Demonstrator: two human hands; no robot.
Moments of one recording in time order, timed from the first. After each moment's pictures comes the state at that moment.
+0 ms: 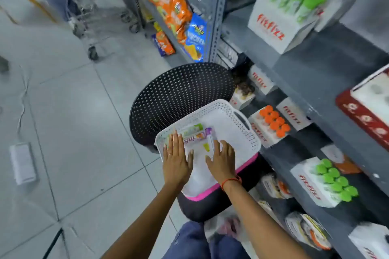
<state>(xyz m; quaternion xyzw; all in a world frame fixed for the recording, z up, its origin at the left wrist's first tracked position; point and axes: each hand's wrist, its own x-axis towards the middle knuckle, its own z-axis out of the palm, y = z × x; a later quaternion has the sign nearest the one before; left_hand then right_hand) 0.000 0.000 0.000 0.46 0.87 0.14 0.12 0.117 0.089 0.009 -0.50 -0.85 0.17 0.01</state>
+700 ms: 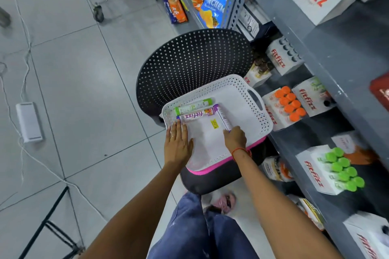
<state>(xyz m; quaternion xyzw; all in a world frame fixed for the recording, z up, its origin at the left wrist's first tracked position) 0.000 -0.030 -0.049 0.46 0.87 -0.02 0.14 0.114 0.111 0.000 -0.65 -0.66 0.37 -0.05</state>
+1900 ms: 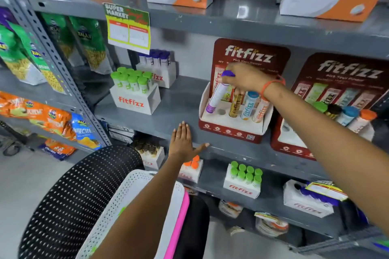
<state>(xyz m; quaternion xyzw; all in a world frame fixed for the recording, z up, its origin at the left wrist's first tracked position) 0.170 0.272 0.134 0.79 0.61 0.02 0.09 0.352 0.280 0.392 -0.66 -0.72 0.18 0.12</state>
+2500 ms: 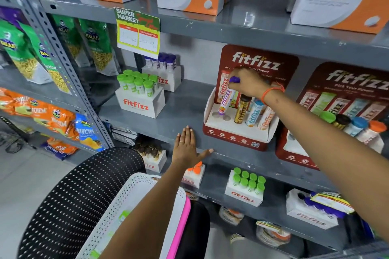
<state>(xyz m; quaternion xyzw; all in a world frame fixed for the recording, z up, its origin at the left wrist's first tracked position) 0.171 0.272 0.137 0.78 0.62 0.01 0.09 0.356 0.310 0.374 -0.66 -0.73 0.10 0.14</state>
